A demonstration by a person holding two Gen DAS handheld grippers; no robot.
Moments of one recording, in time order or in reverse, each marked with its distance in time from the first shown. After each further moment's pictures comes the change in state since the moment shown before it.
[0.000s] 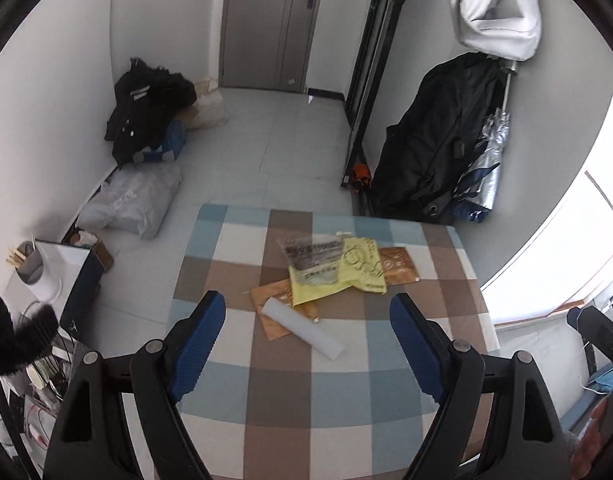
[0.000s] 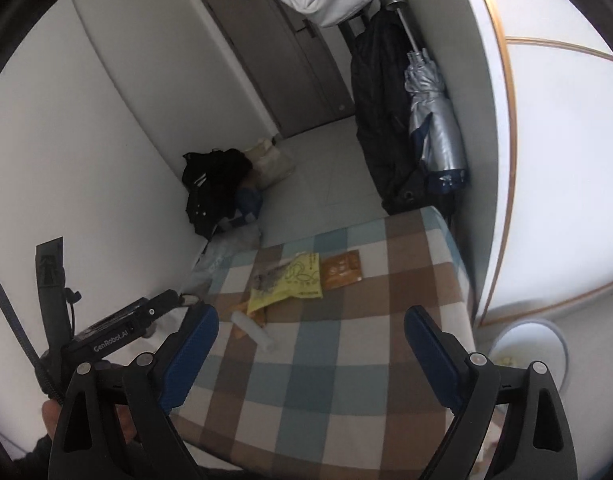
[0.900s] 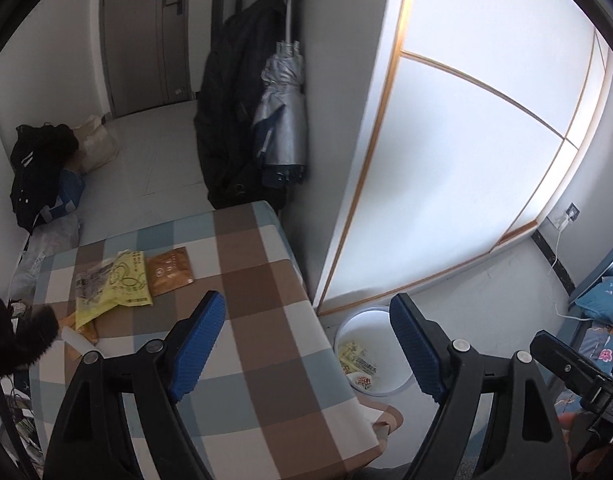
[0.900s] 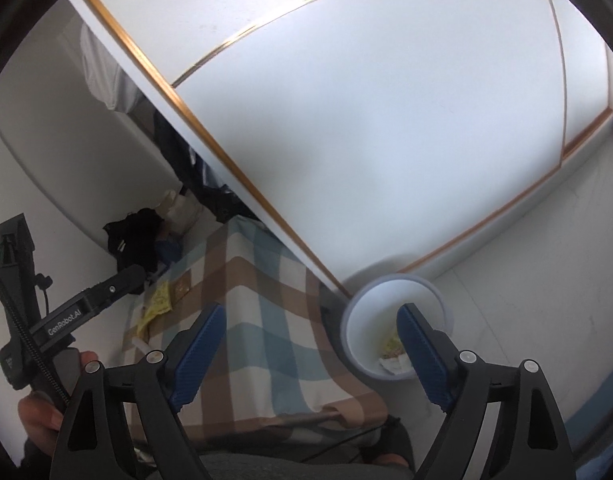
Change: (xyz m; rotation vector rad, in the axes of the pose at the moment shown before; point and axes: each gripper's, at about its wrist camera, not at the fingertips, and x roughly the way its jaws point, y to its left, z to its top) left arm 0.008 -0.219 -0.022 0.285 0.037 -0.194; right arm -0.125 -0.199 -0.055 0.313 -0.112 -0.188
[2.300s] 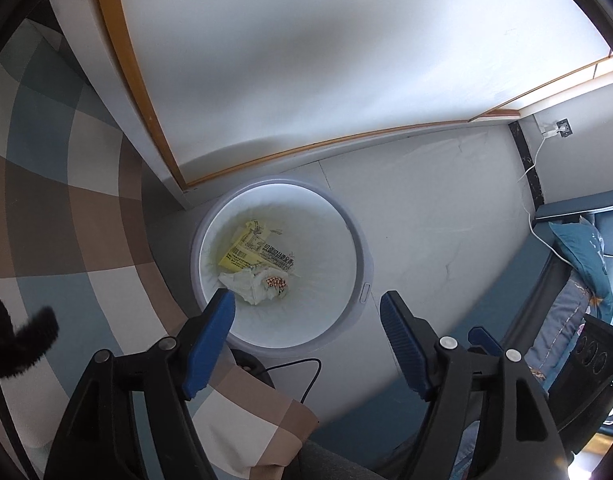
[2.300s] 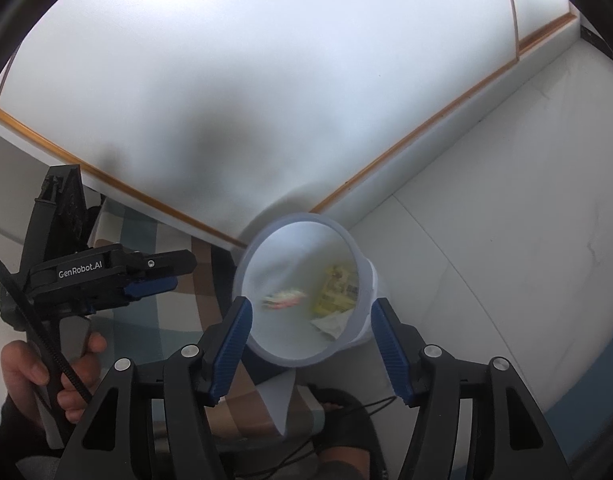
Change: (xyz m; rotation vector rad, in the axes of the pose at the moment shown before) left arm 0.208 -0.129 -0.039 -0.007 0.667 -0.220; right arm 0.098 -0.178 -0.040 0.233 0.219 -0.114
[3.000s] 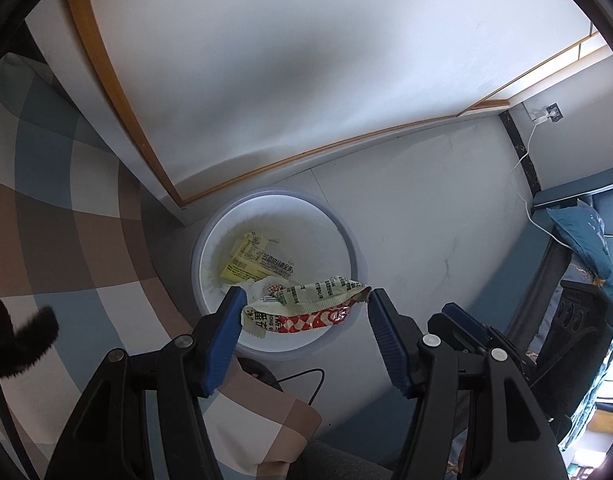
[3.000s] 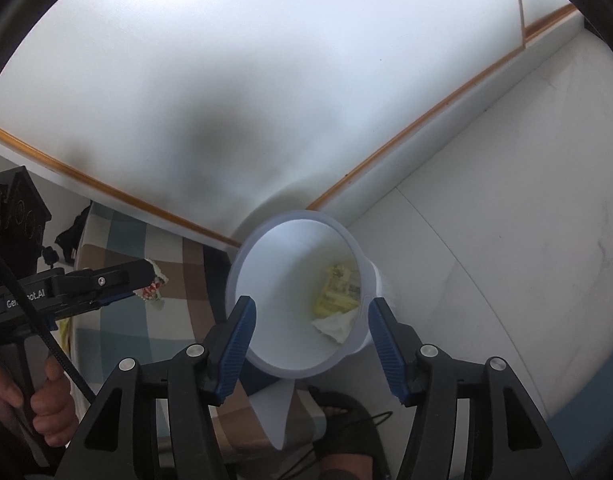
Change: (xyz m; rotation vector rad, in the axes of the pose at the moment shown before) left arm -0.003 -0.007 -0.002 0.074 -0.016 0.009; right arm 0.025 -0.010 0.006 0.026 0.037 0.009
